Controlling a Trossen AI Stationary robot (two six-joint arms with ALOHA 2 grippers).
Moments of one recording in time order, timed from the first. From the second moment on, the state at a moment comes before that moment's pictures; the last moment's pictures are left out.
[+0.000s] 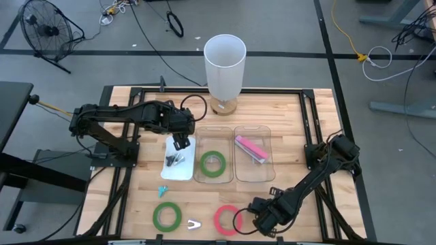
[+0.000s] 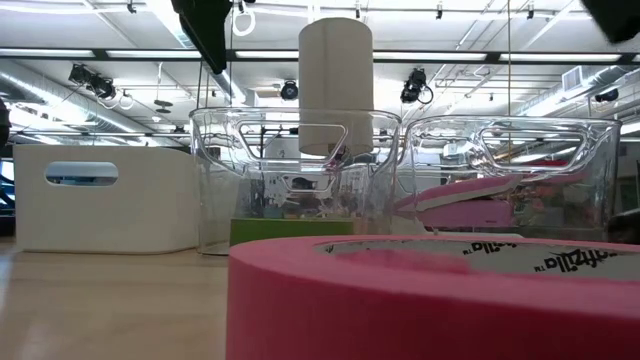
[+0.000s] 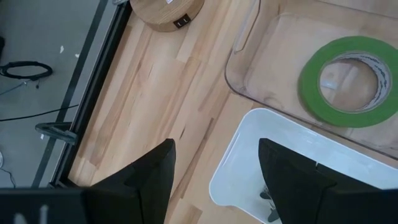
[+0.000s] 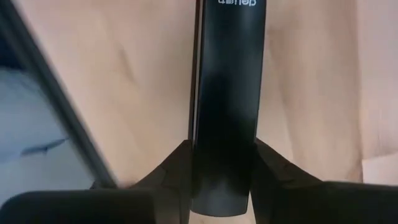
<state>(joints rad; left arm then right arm) -0.03 1.48 1.54 -1.33 -0.44 -0.36 0.75 1.90 1.36 -0.92 -0.08 1.07</state>
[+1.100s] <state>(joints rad) -0.06 1.48 1.54 -1.30 -0.44 -0.36 0.51 1.88 1.97 -1.57 0.26 0.71</state>
